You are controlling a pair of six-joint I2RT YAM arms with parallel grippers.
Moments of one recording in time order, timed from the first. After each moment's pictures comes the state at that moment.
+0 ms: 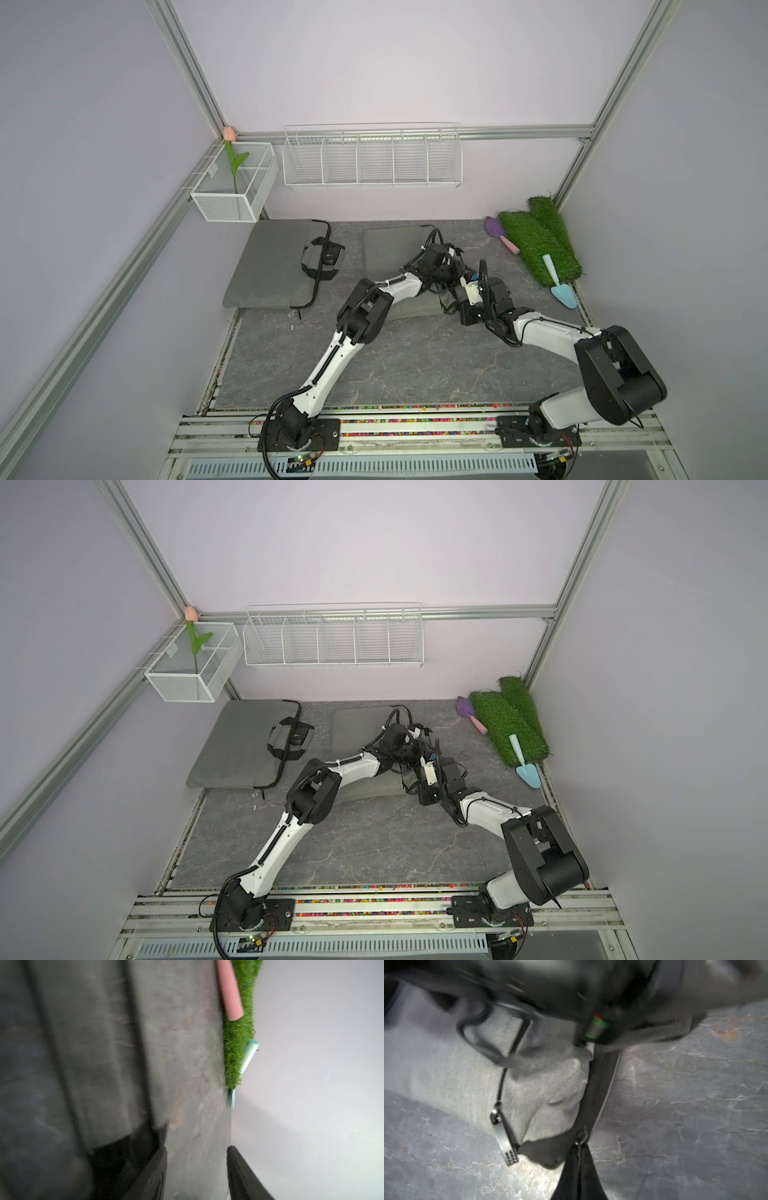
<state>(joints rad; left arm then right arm) -0.77 2.67 2.03 0.19 0.62 -1.14 0.44 1.48 0.65 -0.01 -0.13 0.18</state>
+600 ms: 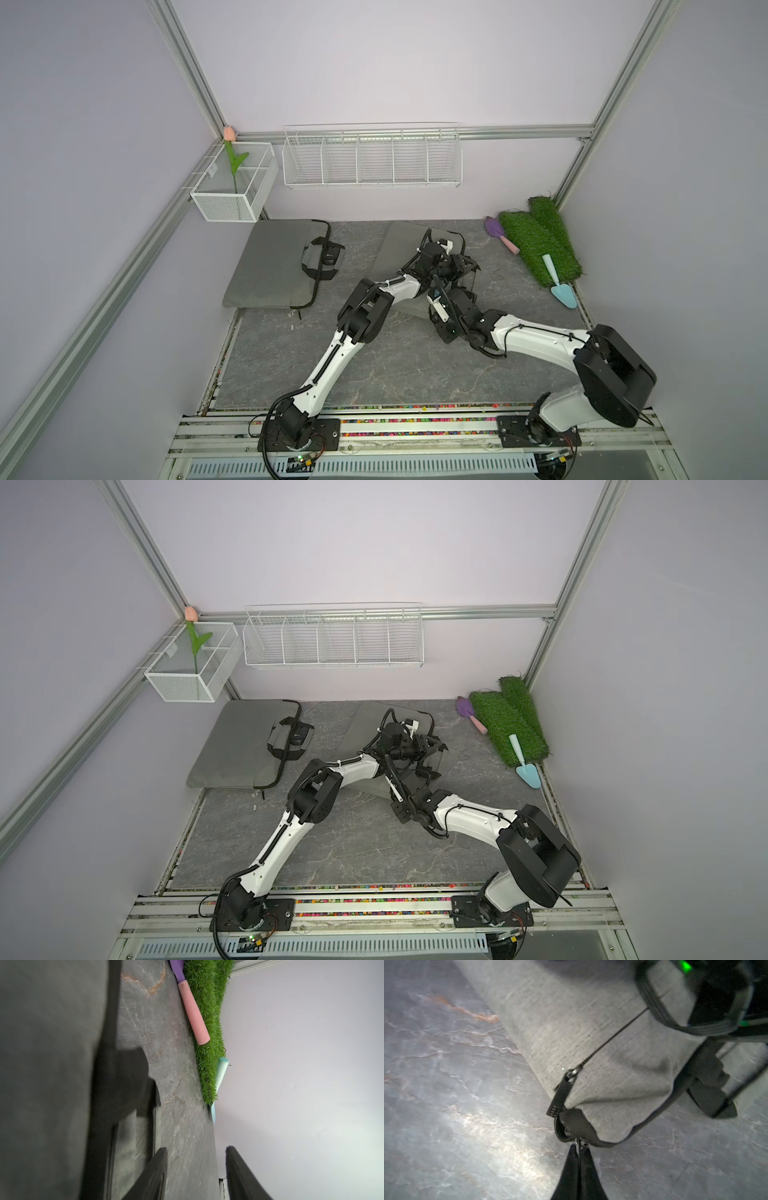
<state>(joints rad) -0.76 2.67 2.01 0.43 0.59 -1.20 0.78 1.50 0.77 -0.23 0.13 0.06</state>
